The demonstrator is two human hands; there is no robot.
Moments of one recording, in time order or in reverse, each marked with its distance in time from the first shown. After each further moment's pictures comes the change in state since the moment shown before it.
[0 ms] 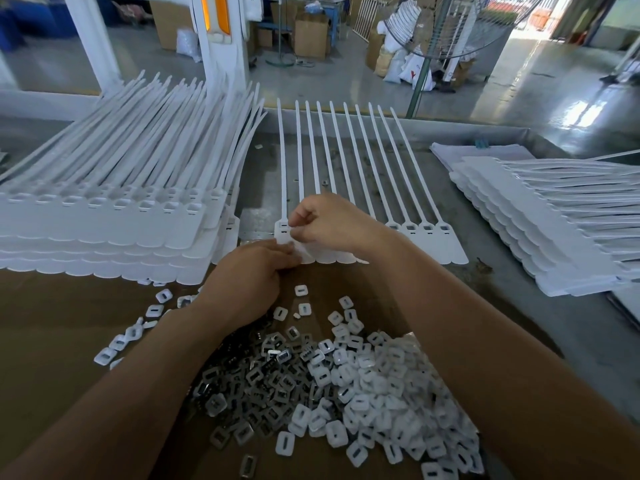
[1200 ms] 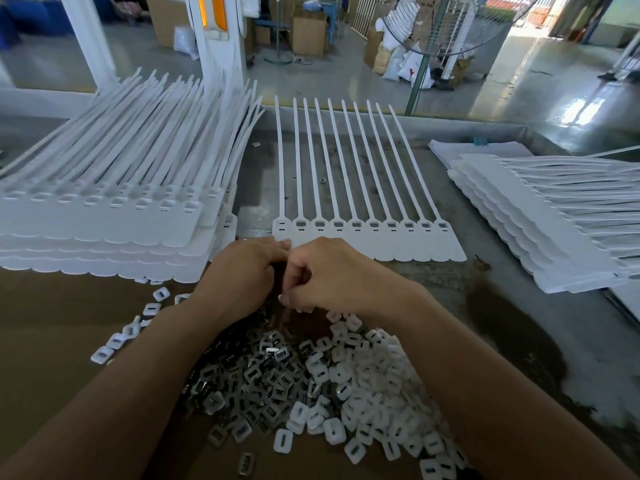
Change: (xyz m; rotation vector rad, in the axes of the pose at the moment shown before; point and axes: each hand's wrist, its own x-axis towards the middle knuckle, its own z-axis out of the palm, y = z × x) left_hand 0.005 -0.001 -0.002 -0.131 0.003 -0.043; right_hand -0.060 -0.014 0.010 -0.037 -0.187 -0.107
